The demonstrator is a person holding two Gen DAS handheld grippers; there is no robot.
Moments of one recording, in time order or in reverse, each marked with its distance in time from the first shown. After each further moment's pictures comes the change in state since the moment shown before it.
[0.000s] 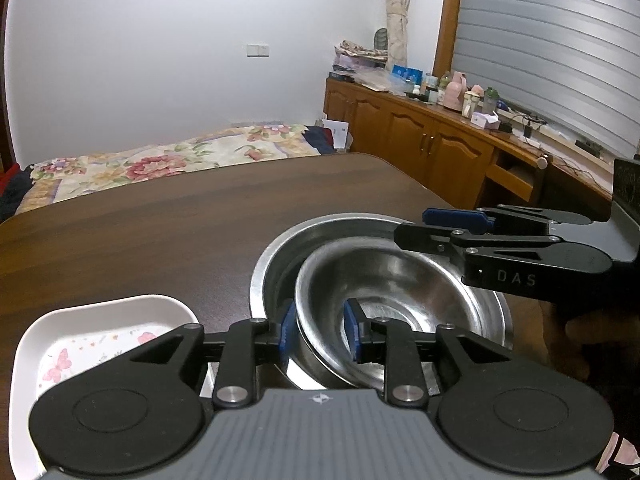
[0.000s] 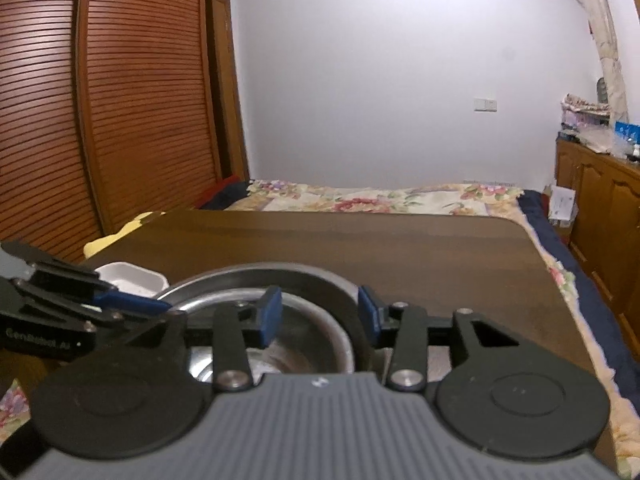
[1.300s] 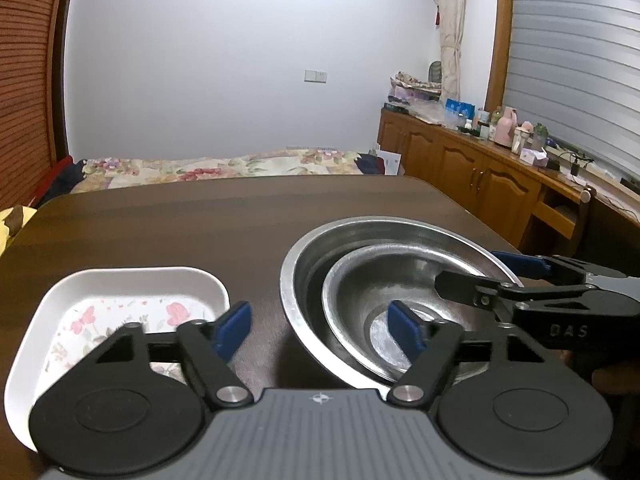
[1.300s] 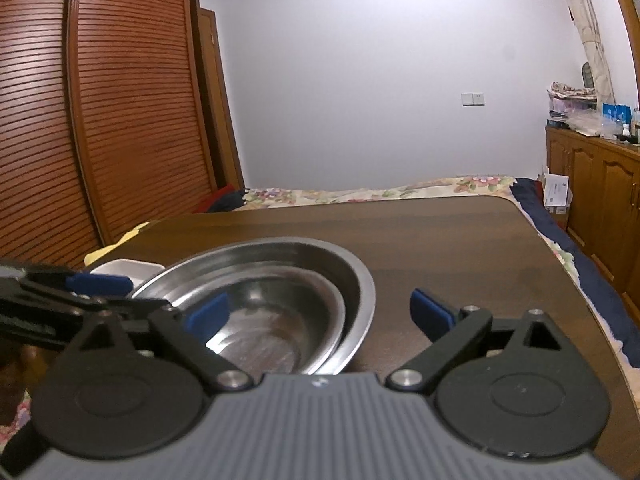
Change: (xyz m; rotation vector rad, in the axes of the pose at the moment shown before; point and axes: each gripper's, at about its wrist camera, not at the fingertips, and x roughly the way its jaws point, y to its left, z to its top) left arm -0.001 -0.003 -0.023 -0.098 -0.097 0.154; right arm -0.005 -0.005 -0.025 0.077 -0.022 0.015
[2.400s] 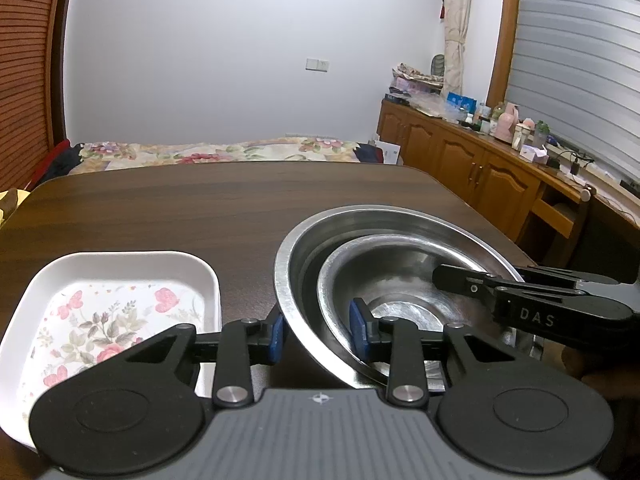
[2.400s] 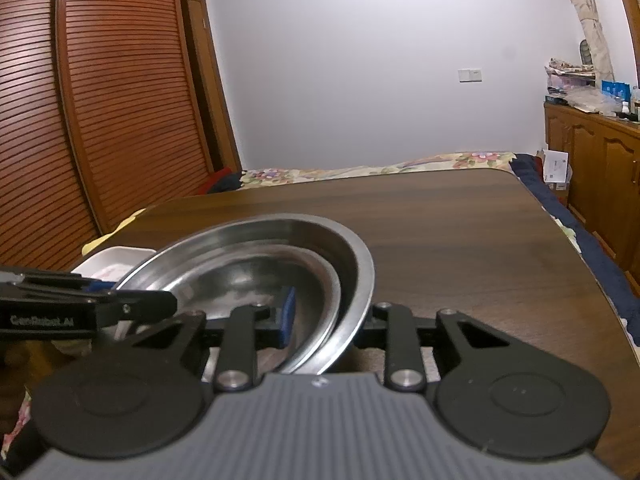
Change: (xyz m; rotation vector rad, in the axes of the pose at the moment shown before) left arm 0.006 -0.001 -0.003 -0.026 0.034 -0.014; right arm 0.009 0.004 -0.006 0.029 0.061 -0.015
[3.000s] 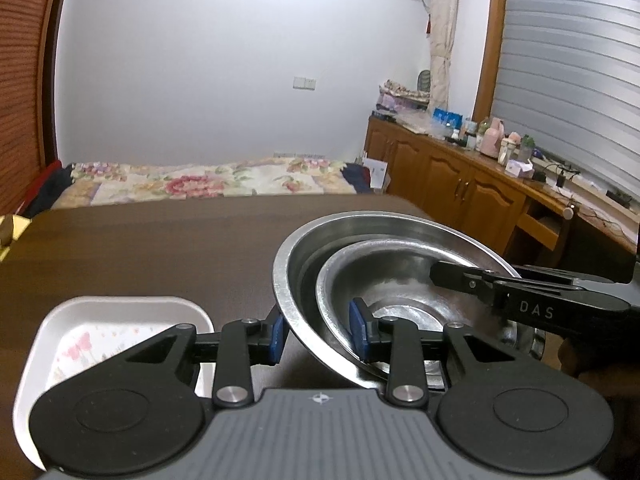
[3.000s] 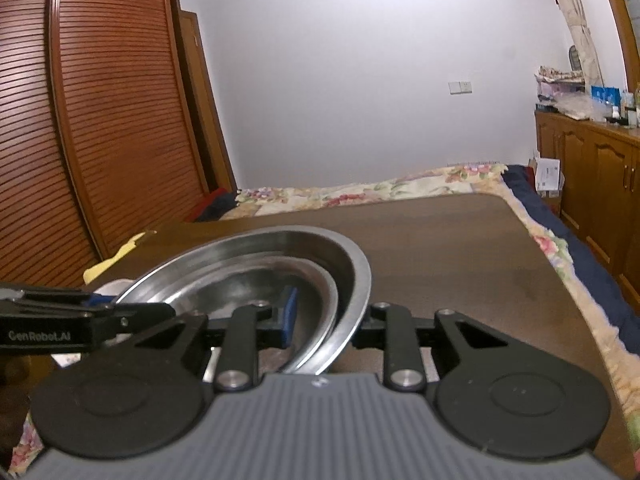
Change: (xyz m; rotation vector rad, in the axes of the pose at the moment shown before) left arm -0.024 -0.001 0.027 0.023 -0.057 -0.034; right arm -0.021 0.003 0.022 0.019 -0.050 -0.008
